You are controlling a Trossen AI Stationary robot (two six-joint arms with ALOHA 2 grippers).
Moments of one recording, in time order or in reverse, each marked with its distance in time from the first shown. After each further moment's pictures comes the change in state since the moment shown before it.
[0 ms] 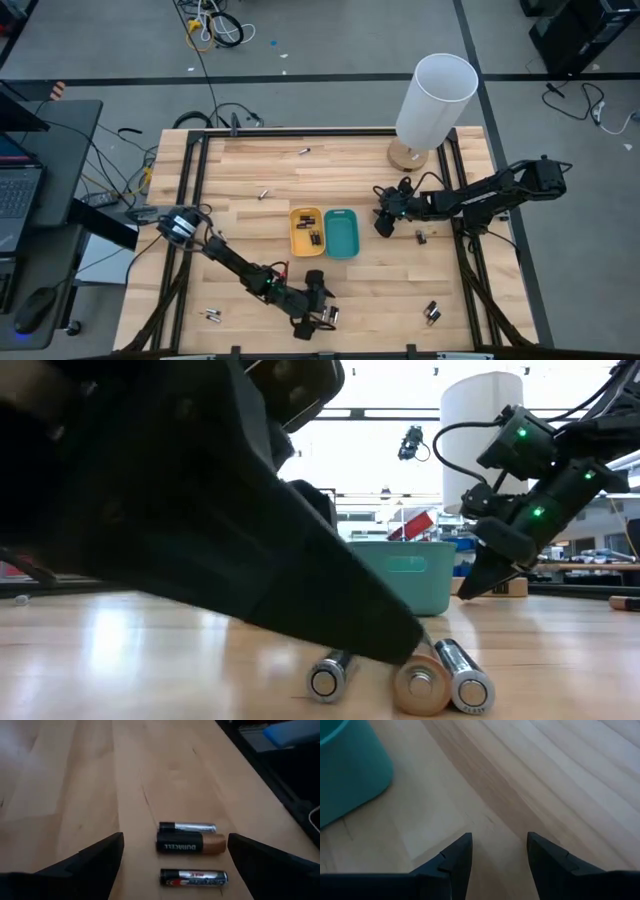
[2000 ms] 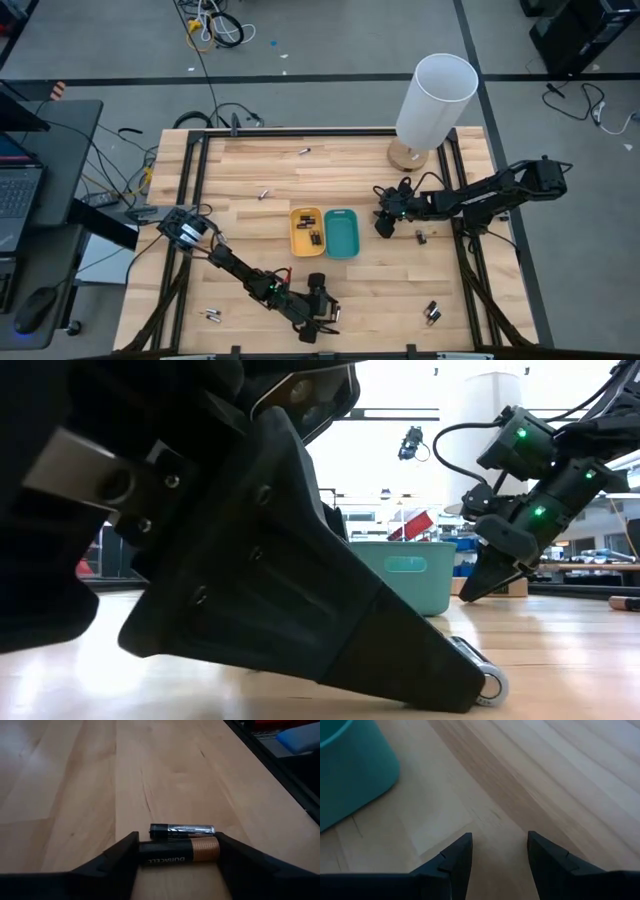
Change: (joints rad) left arm -0.019 0.093 0.040 0.039 -0.071 -0.011; right arm 0.001 0.000 0.001 -0.011 -0.048 0.034
